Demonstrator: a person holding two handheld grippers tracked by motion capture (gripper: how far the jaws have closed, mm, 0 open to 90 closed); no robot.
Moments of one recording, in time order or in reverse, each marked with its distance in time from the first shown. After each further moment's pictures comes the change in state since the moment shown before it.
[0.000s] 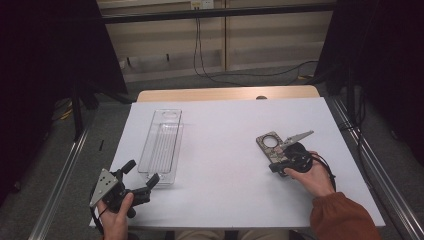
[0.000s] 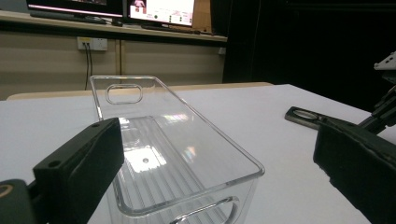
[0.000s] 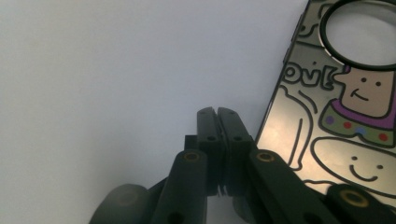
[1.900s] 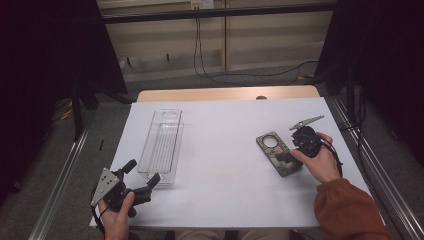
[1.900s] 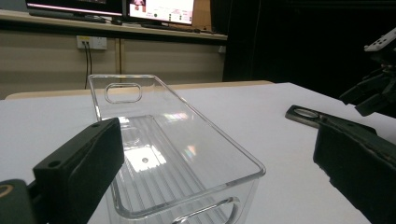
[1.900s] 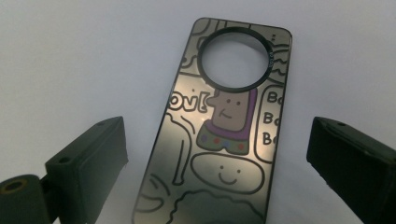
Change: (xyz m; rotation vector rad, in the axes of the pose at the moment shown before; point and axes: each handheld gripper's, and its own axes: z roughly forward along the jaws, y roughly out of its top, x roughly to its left) left arm 0.000 0.000 0.002 0.004 0.000 0.002; right arm -0.042 0.021 -0.017 -0.005 -0.187 0.069
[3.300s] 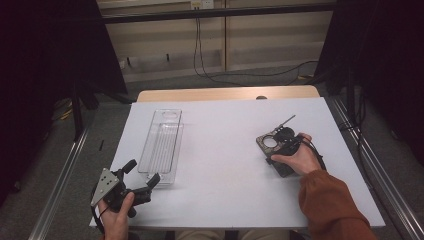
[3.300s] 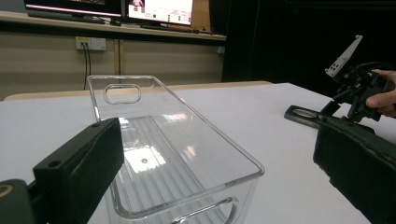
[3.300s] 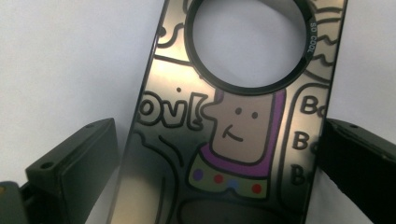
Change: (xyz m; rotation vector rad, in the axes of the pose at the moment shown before) left arm 0.000 0.000 0.000 -0.002 -0.007 0.003; right arm 0.008 0.018 0.055 0.249 -0.076 -0.027
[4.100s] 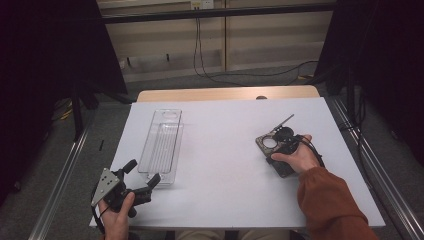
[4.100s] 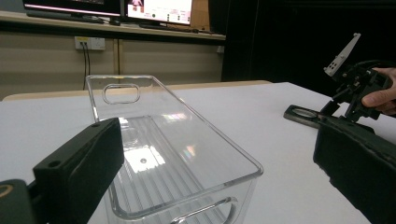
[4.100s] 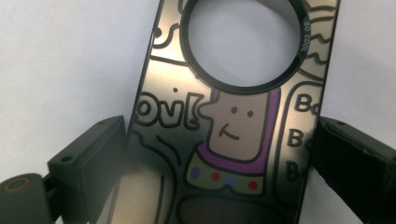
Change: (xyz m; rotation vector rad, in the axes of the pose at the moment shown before) left arm -0.001 0.000 0.001 0.001 -0.003 0.003; right arm 0.002 0.002 -0.002 0.014 -0.006 0.008
